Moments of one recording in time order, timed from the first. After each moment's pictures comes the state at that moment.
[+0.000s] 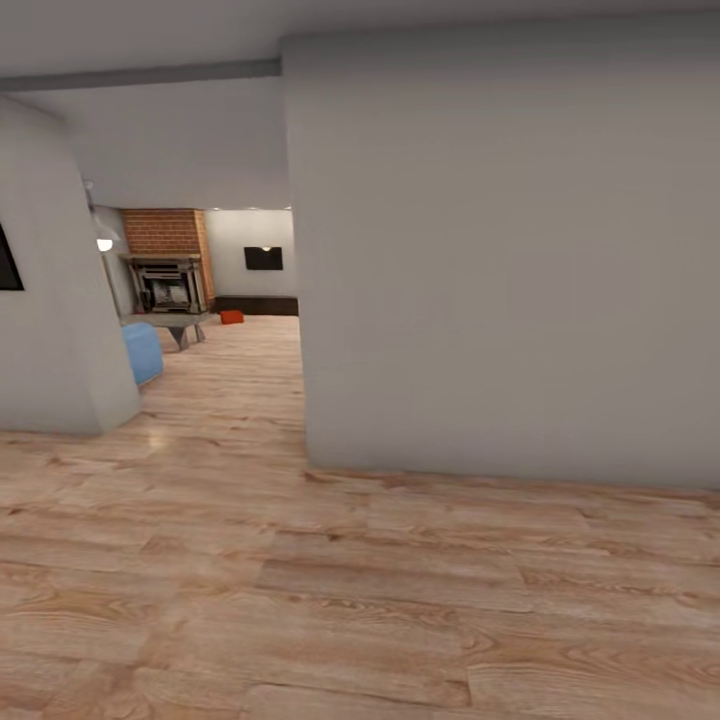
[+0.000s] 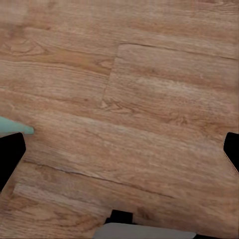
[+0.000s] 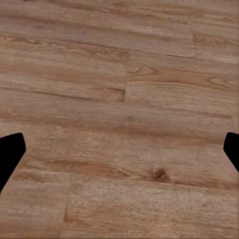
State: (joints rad) left arm -0.02 -0.05 -0.02 -0.06 0.06 -0.68 0.18; right arm 0.02 -0.07 0.01 -0.24 0.01 -0.69 -0.03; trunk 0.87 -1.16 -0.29
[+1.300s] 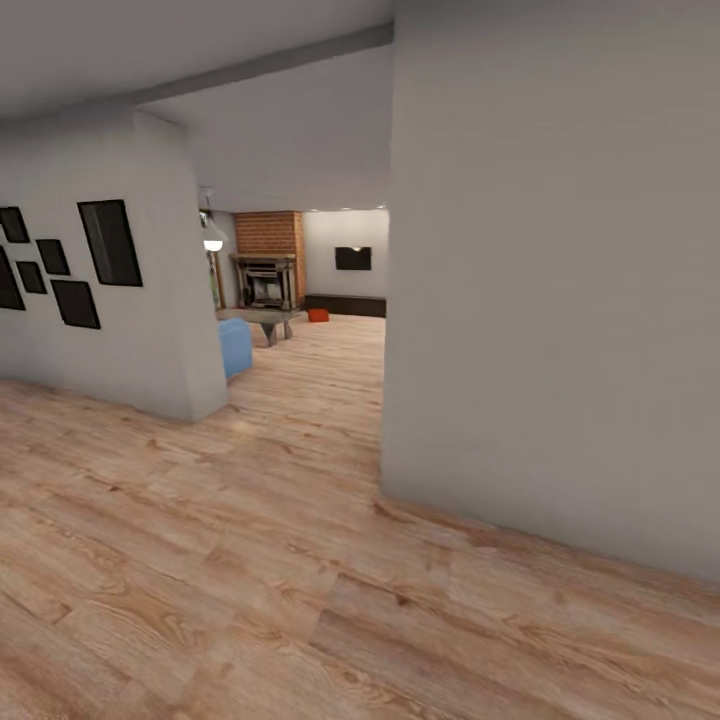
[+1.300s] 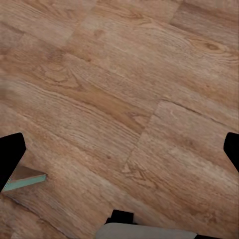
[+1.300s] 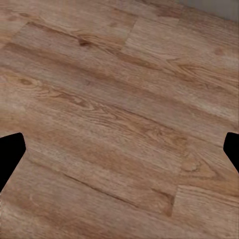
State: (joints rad) left arm -0.02 -0.05 -0.02 -0.06 0.06 -0.68 0.18; right arm 0.02 -0.07 0.01 -0.24 0.01 -0.69 -0.03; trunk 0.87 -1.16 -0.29
